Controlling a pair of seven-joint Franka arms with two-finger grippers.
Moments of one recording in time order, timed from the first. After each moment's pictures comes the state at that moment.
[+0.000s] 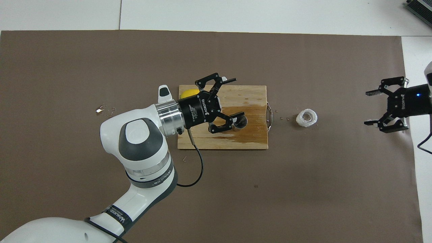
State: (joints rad) left arm -0.11 0.25 -0.51 -1.90 -1.84 2.48 -0.53; right arm -0.29 0.18 0.02 -1.81 0.47 1.86 -1.84
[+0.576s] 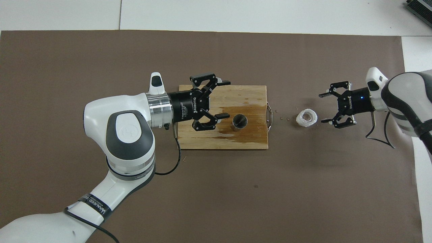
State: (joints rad) left arm -0.06 0.23 -0.51 -1.90 -1.47 2.41 -0.53; right arm -0.24 0.44 0.06 -1.81 0.71 1.96 -2.11
